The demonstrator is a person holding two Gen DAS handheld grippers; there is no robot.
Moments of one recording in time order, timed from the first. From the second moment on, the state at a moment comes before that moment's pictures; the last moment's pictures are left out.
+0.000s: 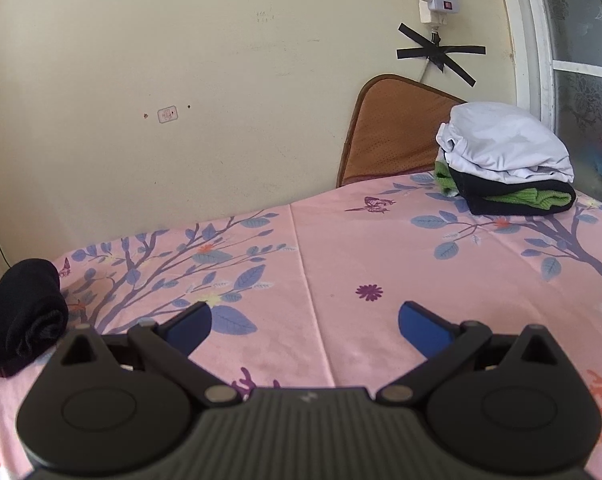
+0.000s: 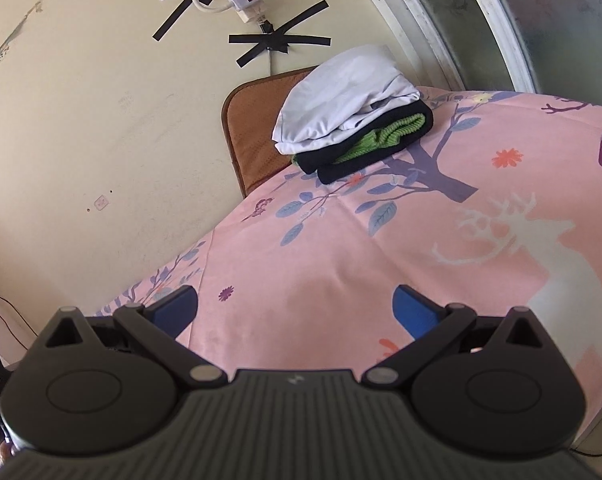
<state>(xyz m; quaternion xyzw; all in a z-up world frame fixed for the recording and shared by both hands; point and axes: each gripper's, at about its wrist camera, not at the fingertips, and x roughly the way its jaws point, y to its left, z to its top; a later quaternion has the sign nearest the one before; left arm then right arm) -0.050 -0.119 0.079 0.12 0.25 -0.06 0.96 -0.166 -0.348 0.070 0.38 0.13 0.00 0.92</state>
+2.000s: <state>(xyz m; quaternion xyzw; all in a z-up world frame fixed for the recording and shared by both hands) -0.059 -0.125 0.081 0.20 0.23 0.00 0.95 -0.178 -0.348 0.059 0.41 0.12 0.00 0.90</state>
